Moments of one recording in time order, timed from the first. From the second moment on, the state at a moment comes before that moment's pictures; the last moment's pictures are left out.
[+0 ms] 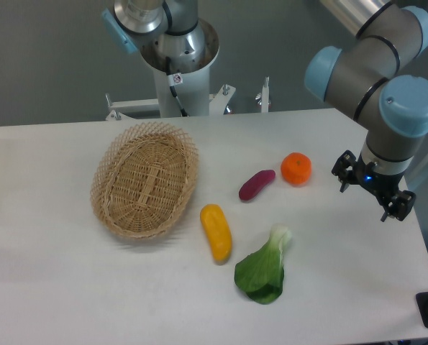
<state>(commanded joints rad) 2.71 -2.07 -1.30 -1.23 1.61 1.53</state>
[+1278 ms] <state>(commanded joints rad) 2.69 -2.03 -1.51 -1.00 1.53 1.14</state>
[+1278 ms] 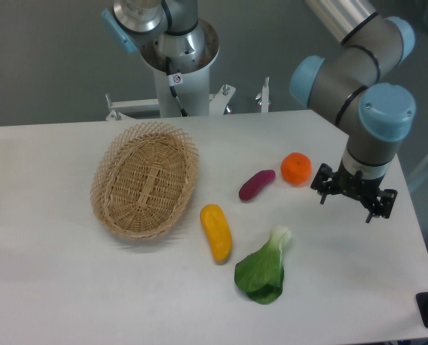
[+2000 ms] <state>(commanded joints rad) 2.64 -1.91 -1.79 -0.94 1.51 1.27</state>
